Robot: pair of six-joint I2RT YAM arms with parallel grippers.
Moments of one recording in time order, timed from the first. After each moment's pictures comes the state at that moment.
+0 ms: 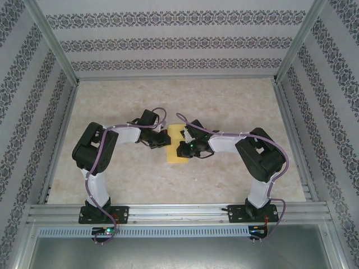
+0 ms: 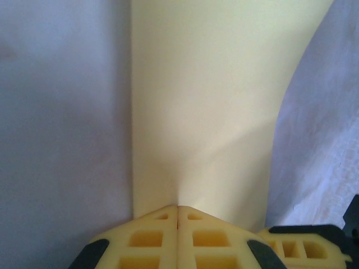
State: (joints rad) left arm -0.39 1.92 1.05 -0.19 0.55 -0.60; right arm 0.64 1.84 0.93 -0.17 -0.46 0.62
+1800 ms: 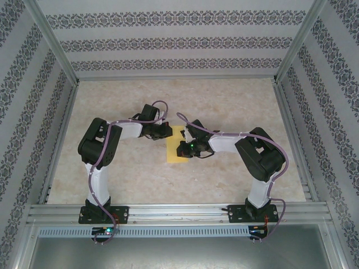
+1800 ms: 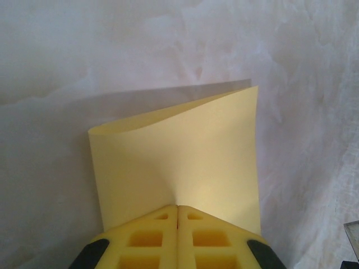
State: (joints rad) left arm -0.37 2.02 1.14 -0.07 0.53 -0.56; right arm 0.63 1.84 0.93 -0.15 -0.47 0.62
